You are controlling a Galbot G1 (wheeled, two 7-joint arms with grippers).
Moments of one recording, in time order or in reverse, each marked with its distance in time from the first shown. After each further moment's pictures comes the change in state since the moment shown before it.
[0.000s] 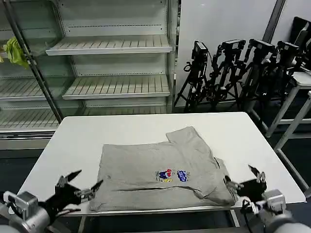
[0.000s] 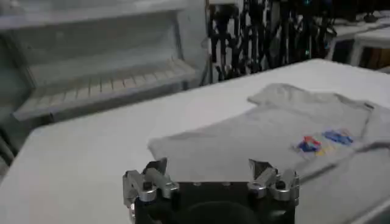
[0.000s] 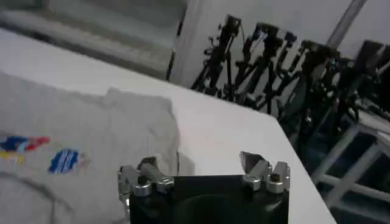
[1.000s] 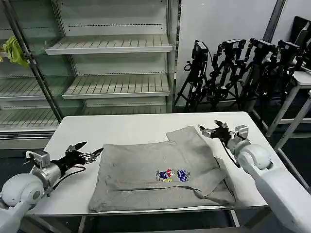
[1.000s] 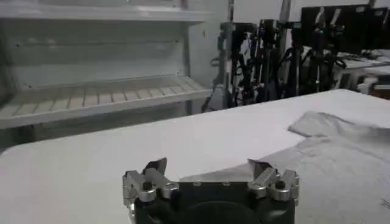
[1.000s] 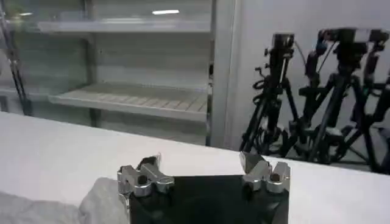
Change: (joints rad) left arm -0.692 0.050 0.514 0.570 -0.046 -0.112 0.194; right arm 1.039 0.305 -0.606 -0.938 0.023 0.090 -0.528
